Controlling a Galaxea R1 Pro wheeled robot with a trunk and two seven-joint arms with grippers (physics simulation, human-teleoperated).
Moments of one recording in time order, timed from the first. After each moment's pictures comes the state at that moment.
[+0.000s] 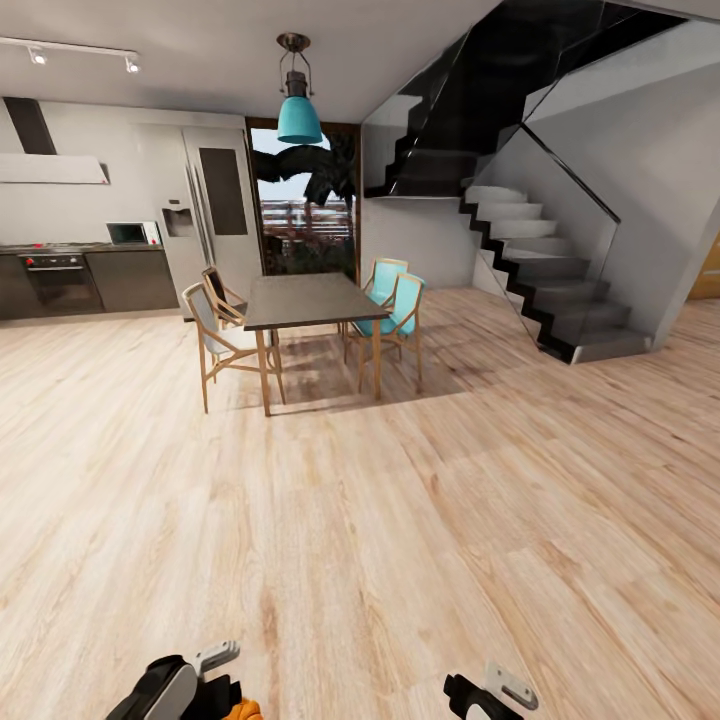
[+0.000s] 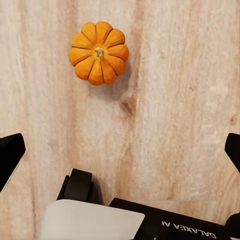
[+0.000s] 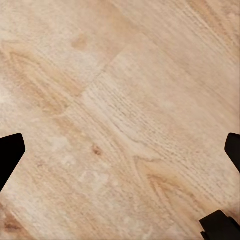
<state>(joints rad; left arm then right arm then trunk) -0.29 0.15 -0.27 -0.81 0.80 0.67 0.41 -0.36 0.02 0.45 -0.48 -0.93 0.04 -0.46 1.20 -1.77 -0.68</state>
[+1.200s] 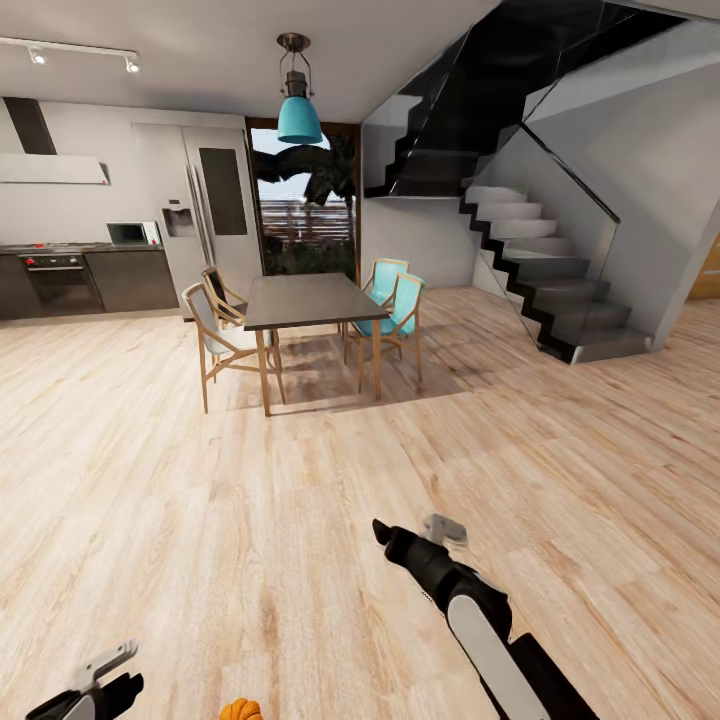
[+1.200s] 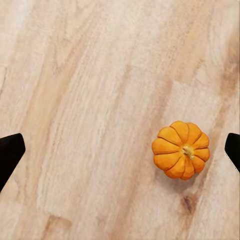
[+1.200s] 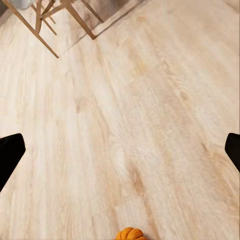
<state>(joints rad) -0.41 0.34 -0.20 -0.35 0.80 0.20 0.14 -0.31 -0.03 0.47 -1.47 -0.90 0.38 -0.47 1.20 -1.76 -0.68</state>
